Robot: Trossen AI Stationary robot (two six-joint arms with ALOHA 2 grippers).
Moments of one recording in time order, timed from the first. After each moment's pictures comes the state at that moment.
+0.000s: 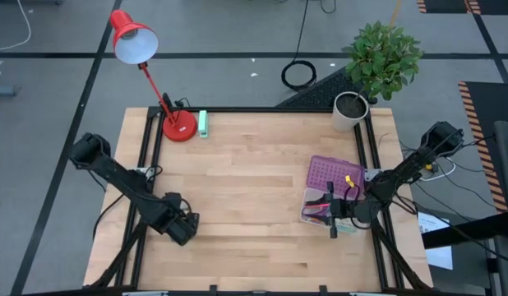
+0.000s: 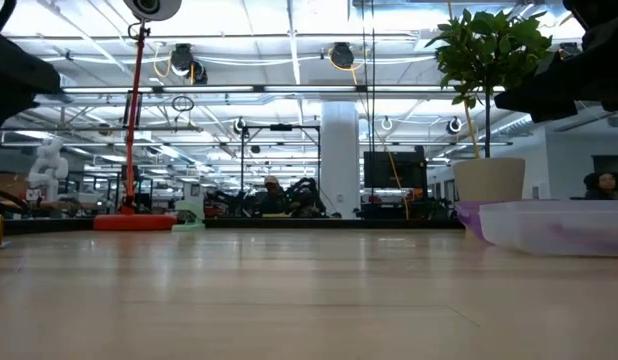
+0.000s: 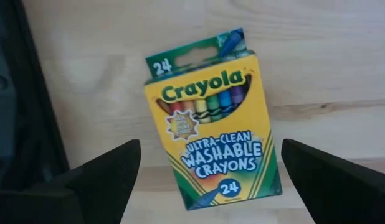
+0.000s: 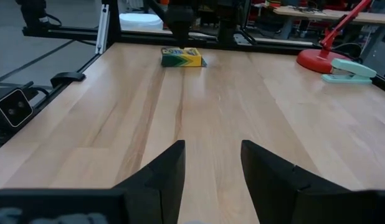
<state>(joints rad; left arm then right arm) -0.68 1.46 0.90 -1.07 0.02 -2.18 0.72 1.13 0.19 0.60 0.70 0.17</state>
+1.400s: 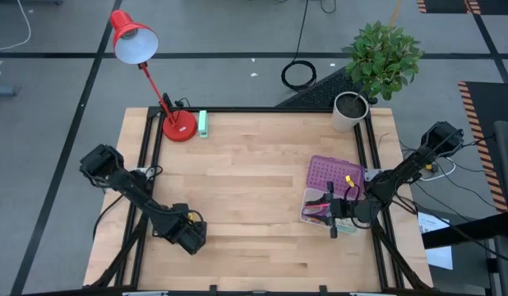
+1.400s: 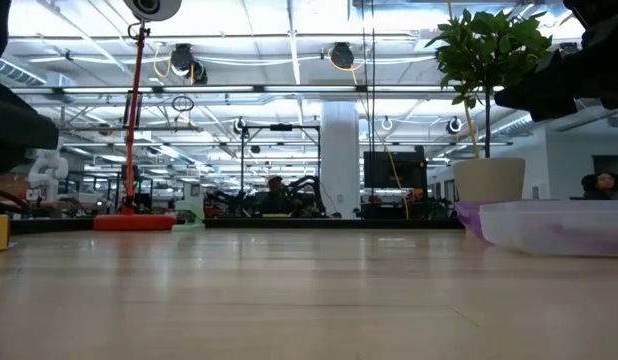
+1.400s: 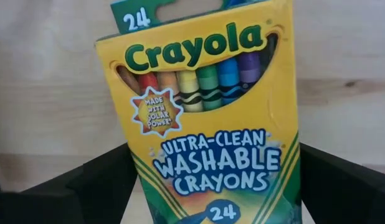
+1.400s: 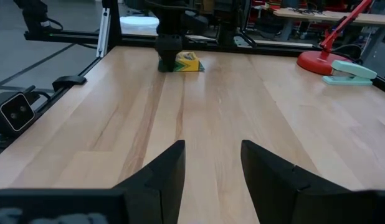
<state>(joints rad) -0.69 1.65 0.90 -0.86 0.06 -2.25 0.72 1.13 0.19 0.61 0.70 0.17</state>
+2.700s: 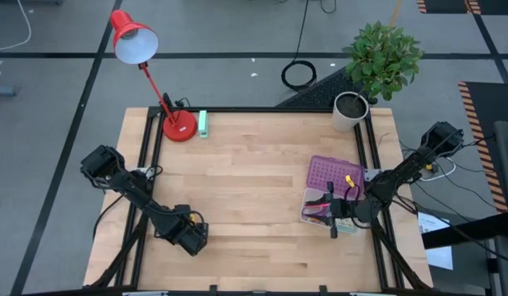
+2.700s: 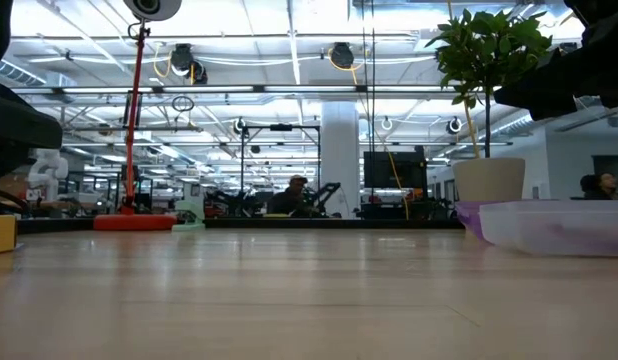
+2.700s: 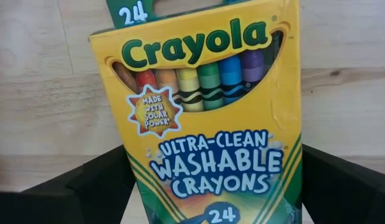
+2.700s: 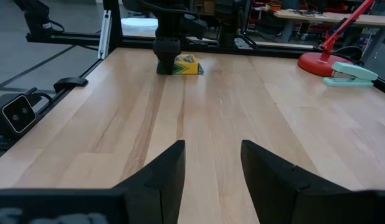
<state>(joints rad) -0.70 1.68 0.90 -0.81 0.05 -2.24 0.72 1.13 0.19 0.62 0.70 0.16</state>
